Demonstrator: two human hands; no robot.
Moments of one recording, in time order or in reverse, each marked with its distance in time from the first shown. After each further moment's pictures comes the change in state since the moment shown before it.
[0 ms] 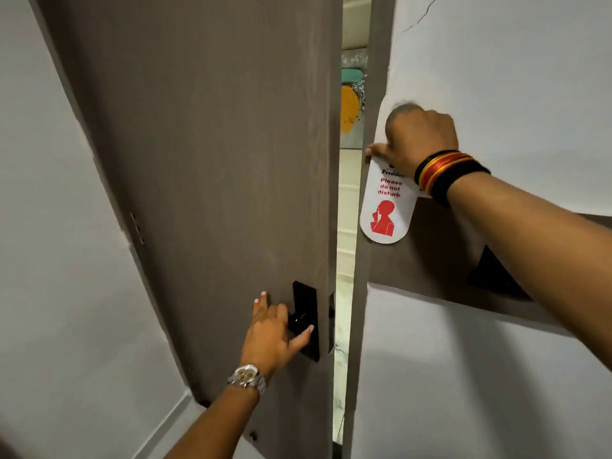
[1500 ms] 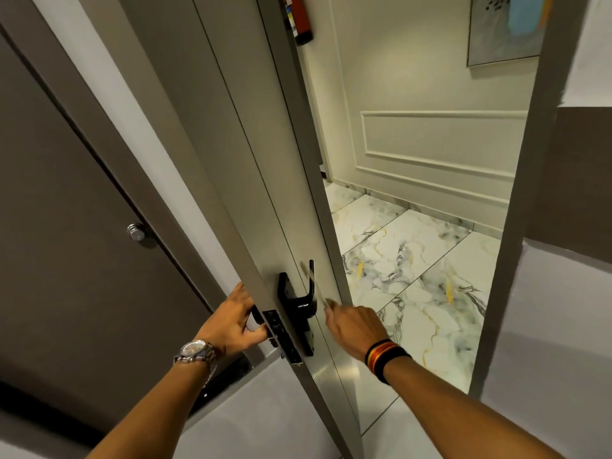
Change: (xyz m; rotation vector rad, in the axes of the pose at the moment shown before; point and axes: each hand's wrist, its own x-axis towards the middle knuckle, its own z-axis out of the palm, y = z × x) left_hand -0.205 -0.117 -0.165 0.124 -0.074 -0.133; right_hand -0.314 -0.280 0.156 0.872 -0.465 -0.575
